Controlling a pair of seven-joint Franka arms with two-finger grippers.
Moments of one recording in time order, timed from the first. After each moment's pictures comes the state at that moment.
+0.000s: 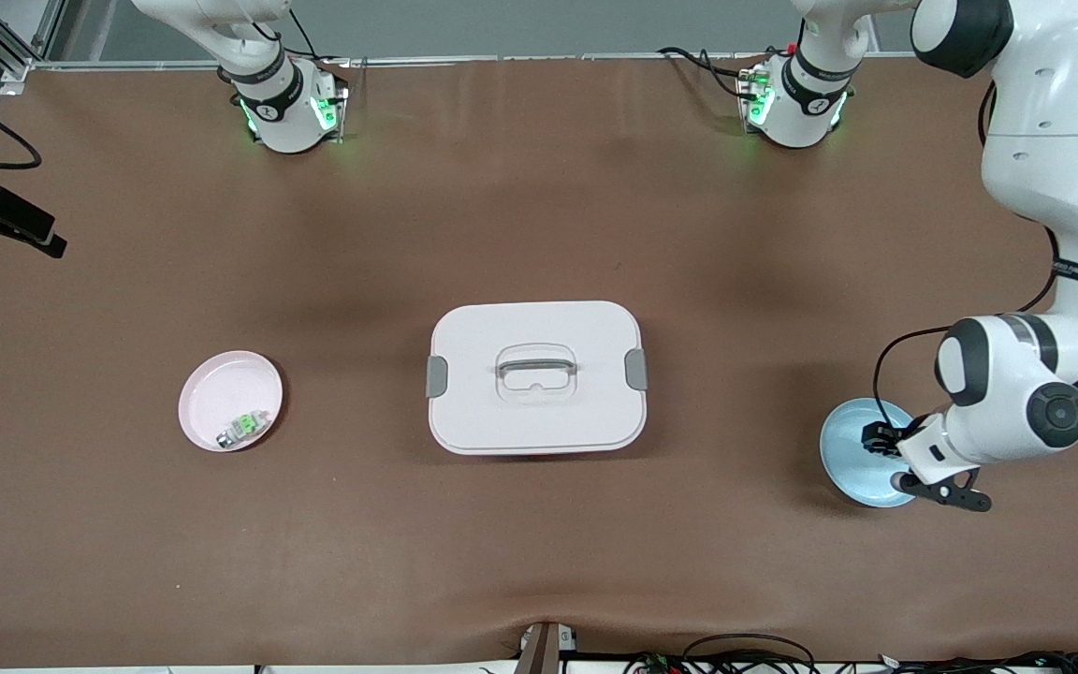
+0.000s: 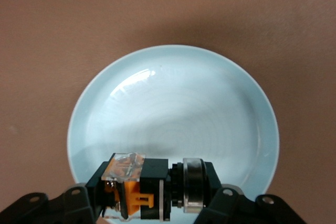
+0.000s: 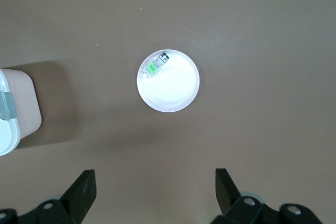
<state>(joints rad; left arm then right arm) 0.12 0.73 -0.08 -1.50 0.08 2.19 0.28 -0.03 -0.01 -0.03 -1.52 0.02 1.52 0.07</state>
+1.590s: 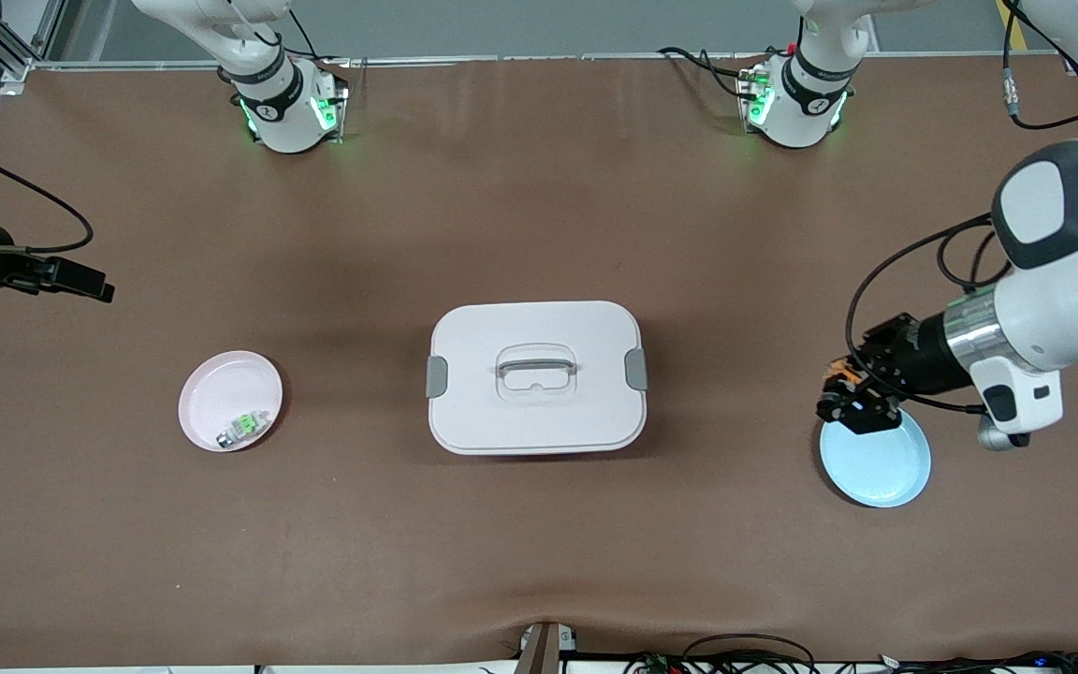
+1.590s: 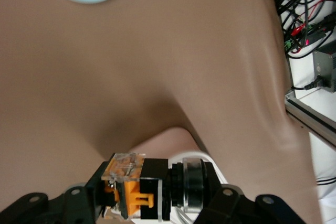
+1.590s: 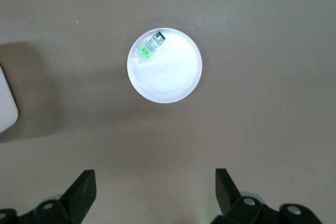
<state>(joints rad) 0.11 0.38 -0.34 -1.41 -0.27 1.86 -1.26 -0.04 0.14 -0.02 -1.53 0.02 1.53 0.06</state>
